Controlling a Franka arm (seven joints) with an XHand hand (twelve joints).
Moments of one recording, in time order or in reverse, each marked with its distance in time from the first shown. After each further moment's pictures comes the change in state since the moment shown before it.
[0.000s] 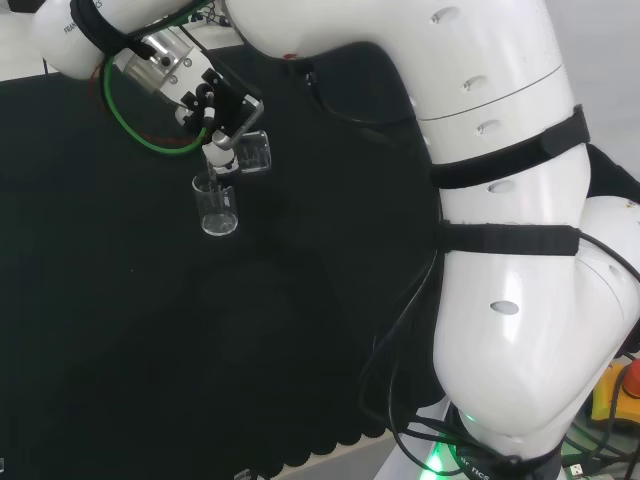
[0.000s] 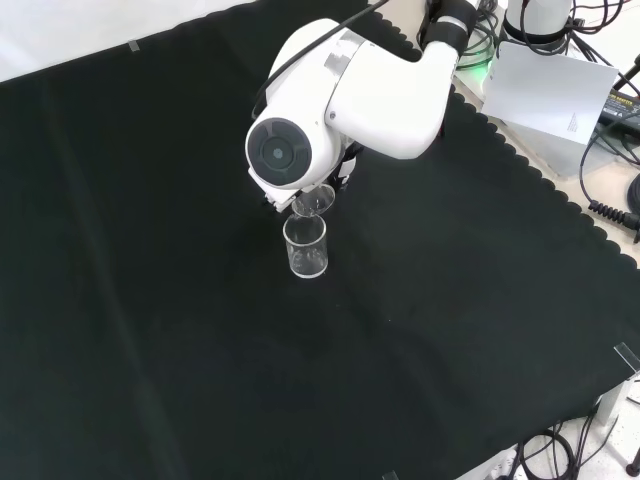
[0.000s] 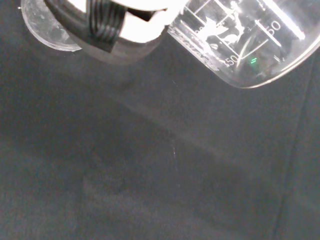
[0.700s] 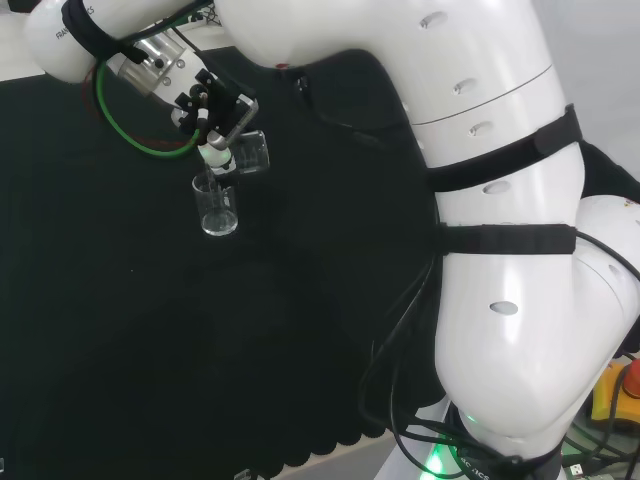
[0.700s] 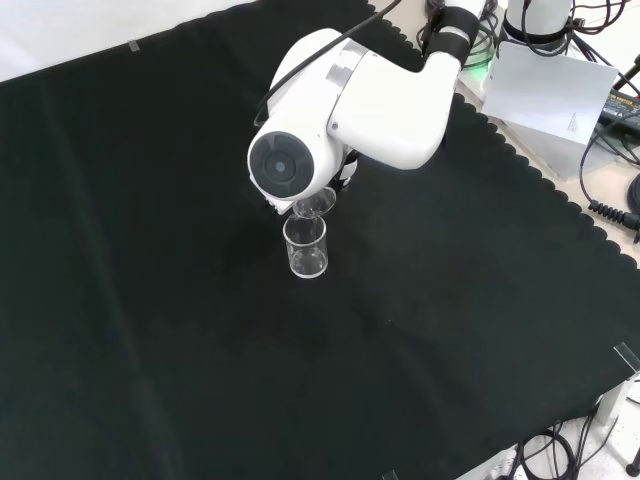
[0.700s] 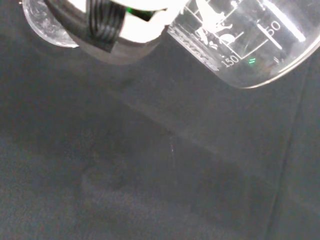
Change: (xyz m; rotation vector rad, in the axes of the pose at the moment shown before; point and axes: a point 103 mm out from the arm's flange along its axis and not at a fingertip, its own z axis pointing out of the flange) arm 0.004 0.001 -0.004 0.021 -0.026 0.004
